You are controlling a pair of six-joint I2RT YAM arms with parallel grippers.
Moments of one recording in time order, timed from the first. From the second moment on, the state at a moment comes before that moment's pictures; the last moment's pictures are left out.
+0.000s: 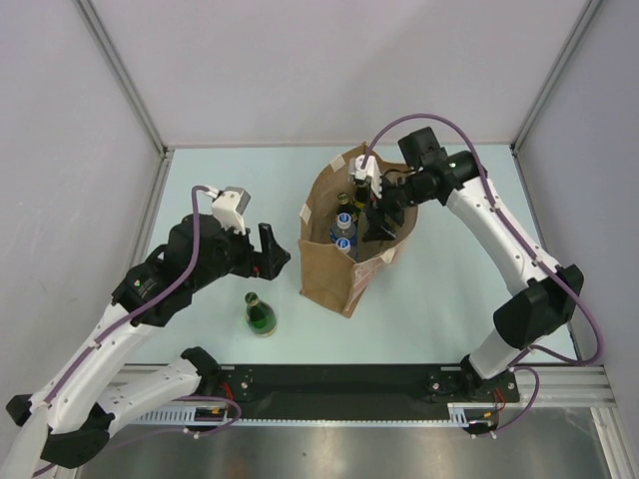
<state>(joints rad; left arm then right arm) -0.68 0.83 1.12 -0.77 -0.06 -0.40 0.46 1.62 1.70 -1.10 -0.74 -0.79</state>
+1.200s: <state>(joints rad) -0.68 0.96 1.16 -1.20 -0.05 -0.66 0.74 1.51 1.63 -1.10 -0.84 -0.73</state>
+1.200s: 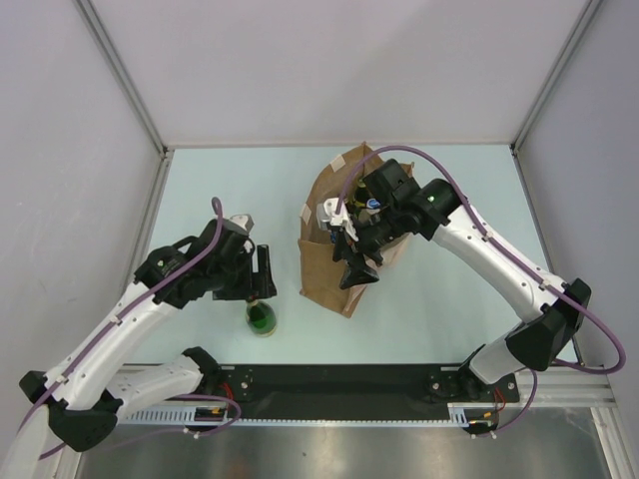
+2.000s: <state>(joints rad) -0.68 0.98 1.07 -1.17 -0.12 -0.64 0.69 1.51 1.71 -1.09 -0.83 -0.73</state>
